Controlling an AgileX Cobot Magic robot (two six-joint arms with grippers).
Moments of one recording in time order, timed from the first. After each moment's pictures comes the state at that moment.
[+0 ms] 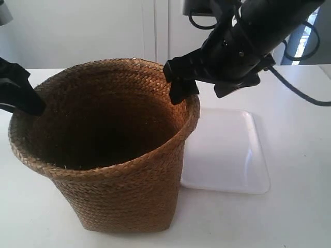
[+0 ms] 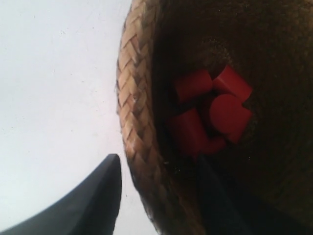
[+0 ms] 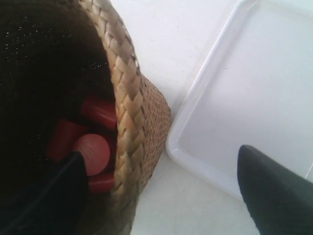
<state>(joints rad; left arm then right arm) -0.01 1.31 -1.19 -0.45 1.17 0.39 0.40 1.53 -1.39 0.15 0.98 0.08</state>
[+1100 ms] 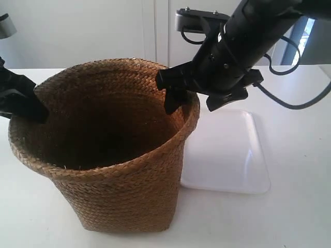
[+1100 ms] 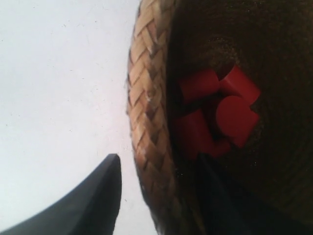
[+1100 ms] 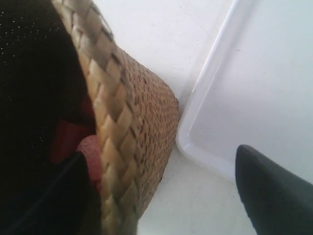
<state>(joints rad) -0.01 1.32 -1.13 -0.47 1.11 0.39 0.40 1.60 -1.39 0.19 0.97 0.14</state>
